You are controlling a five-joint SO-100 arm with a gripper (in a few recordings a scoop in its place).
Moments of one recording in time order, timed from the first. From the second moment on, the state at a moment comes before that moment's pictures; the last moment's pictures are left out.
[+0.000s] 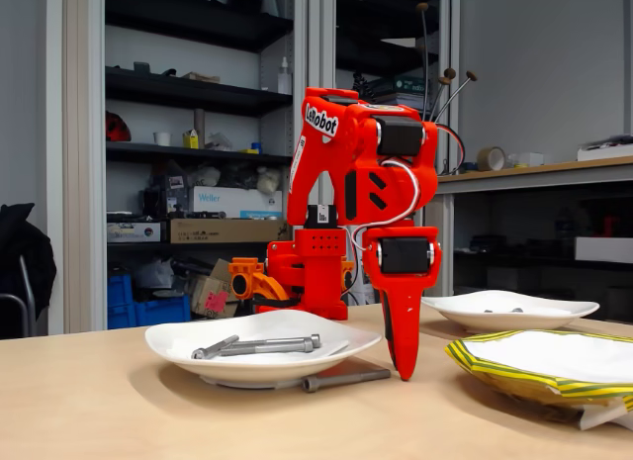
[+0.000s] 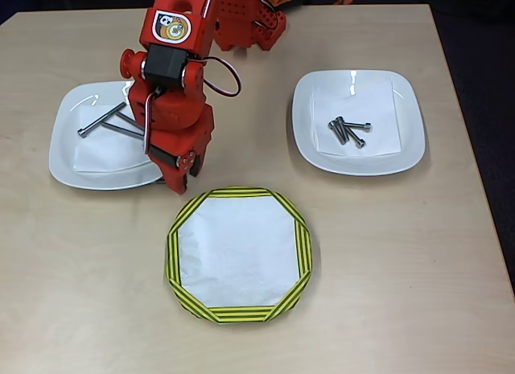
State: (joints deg) arm 13.2 71.0 90.5 67.4 11.5
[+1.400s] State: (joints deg) arm 10.6 155.9 156.1 45.7 56.6
